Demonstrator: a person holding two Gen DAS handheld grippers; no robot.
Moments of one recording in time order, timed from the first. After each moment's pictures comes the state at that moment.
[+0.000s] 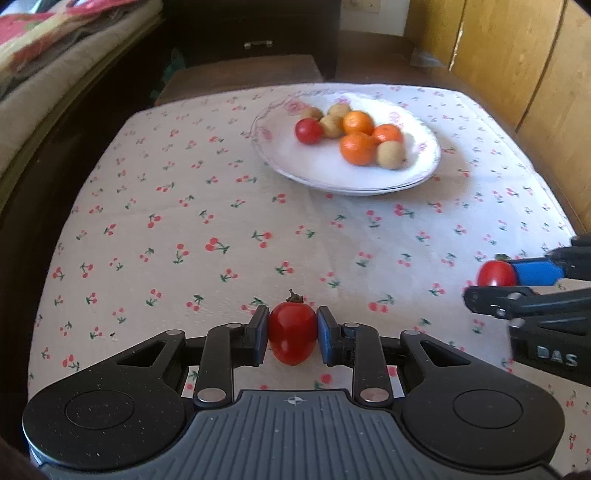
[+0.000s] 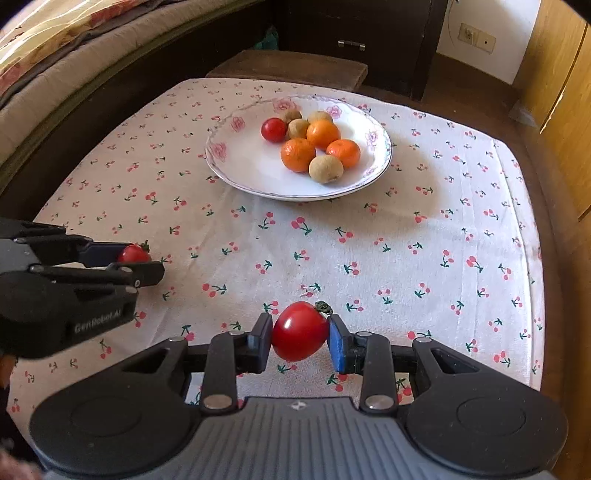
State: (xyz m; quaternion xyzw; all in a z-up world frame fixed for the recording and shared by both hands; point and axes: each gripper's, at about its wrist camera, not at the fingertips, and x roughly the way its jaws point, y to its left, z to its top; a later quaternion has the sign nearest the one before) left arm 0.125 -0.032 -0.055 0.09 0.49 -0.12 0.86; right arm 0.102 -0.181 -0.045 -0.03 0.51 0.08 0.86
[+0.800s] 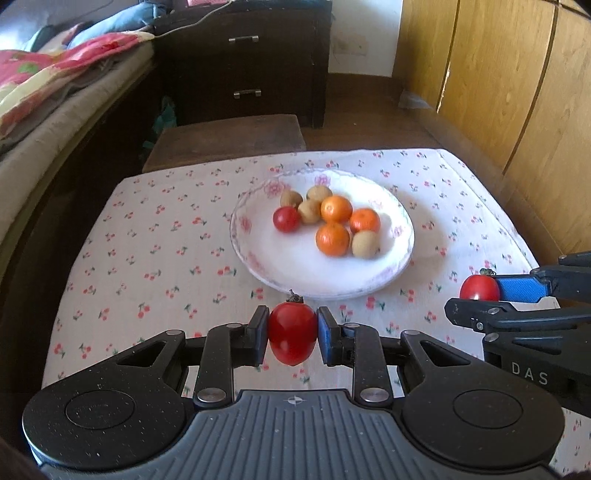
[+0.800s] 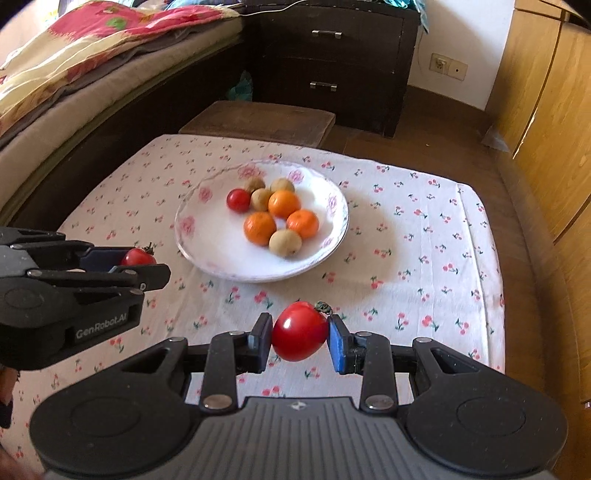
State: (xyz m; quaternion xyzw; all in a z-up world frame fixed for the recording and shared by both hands) left arm 0.158 -0.058 -0.016 0.07 0.44 -0.14 0.89; right arm 0.131 -0.203 -0.011 -0.02 0.46 0.04 0.89
